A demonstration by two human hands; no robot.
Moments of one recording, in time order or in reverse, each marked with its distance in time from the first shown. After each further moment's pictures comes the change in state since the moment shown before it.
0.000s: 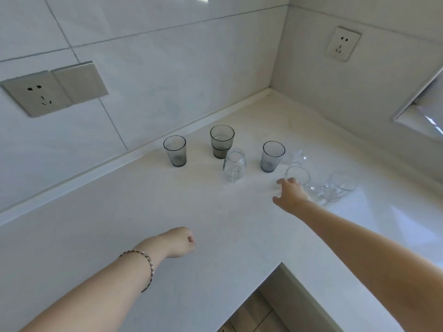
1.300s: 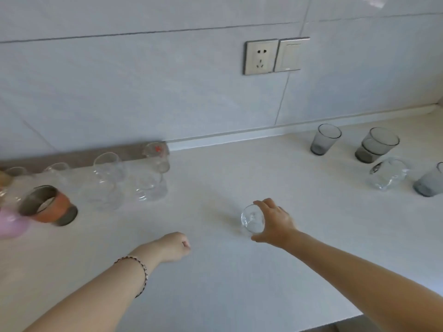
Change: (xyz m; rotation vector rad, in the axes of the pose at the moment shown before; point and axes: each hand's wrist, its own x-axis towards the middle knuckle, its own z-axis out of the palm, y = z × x) left_hand -0.218 -0.295 0.111 -0.476 0.120 -0.391; right_hand -0.188 -0.305 0.178 -0.160 -0.228 -0.693
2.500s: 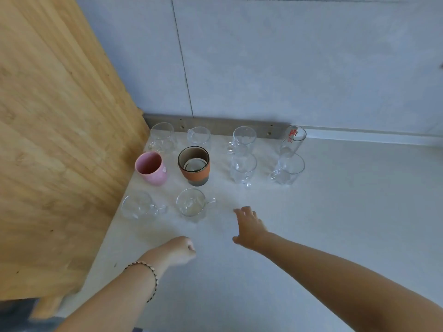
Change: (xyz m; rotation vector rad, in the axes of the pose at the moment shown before) left_hand -0.102 -0.316 -0.010 -0.250 0.043 -0.216; right_hand 0.041 -0.355 0.180 -0.123 -0.305 -0.214
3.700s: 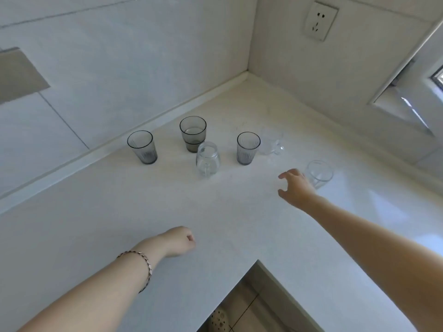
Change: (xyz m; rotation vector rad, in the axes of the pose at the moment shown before) left_hand 0.033 0.715 0.313 0.635 -0.282 0.526; right_hand -0.407 0.767 -0.128 0.383 0.543 0.897
